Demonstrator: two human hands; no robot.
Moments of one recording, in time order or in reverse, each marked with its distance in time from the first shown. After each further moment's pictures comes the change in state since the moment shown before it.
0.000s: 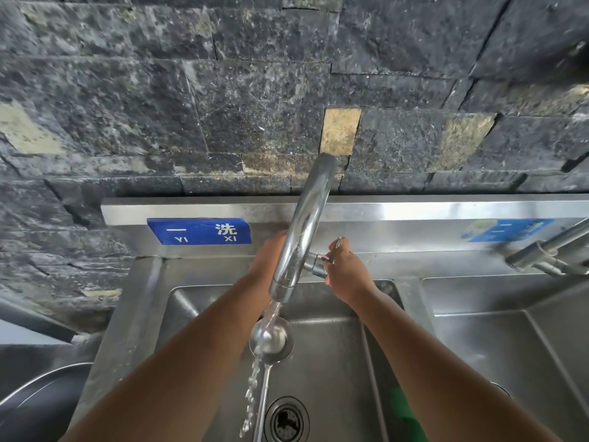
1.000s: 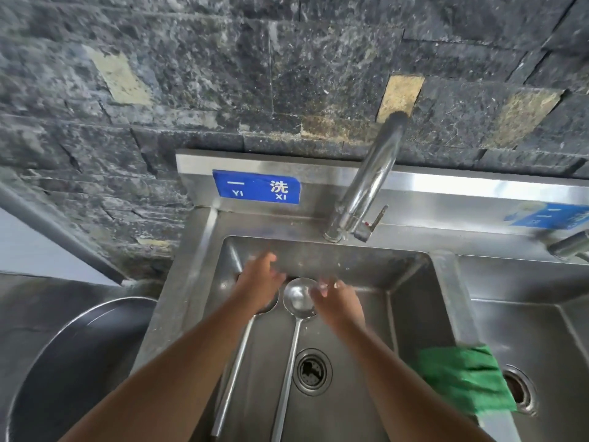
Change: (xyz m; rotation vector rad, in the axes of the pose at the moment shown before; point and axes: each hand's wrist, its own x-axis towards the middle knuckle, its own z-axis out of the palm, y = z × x) left_hand -0.167 -0.042 -0.070 0.136 0.030 -0.326; right_hand -0.122 -0.023 0.090 -0.035 -0.142 0.137
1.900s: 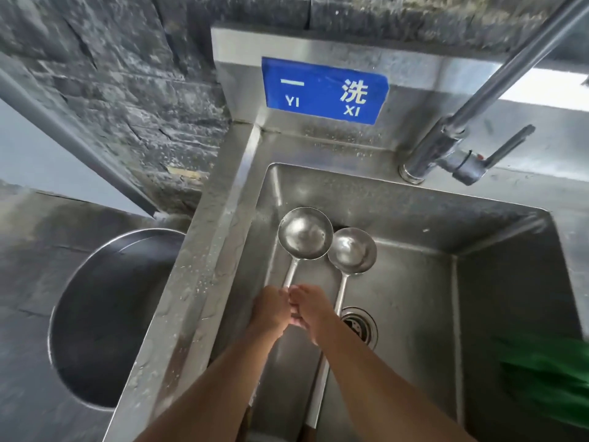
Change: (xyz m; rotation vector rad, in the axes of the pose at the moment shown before) left_hand -0.032 -0.177 0.098 -0.195 -0.088 -0.554; right_hand 0.013 0.017 0.228 0.751 -0.538 0.405
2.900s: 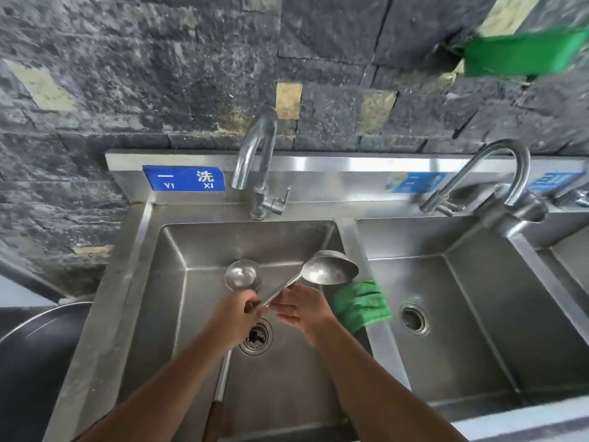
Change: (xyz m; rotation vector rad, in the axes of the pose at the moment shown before) left_hand -0.225 0.103 -0.002 0.349 -0.046 0.822; right_hand -0.265 -0.036 -0.165 0.320 0.129 -0.225
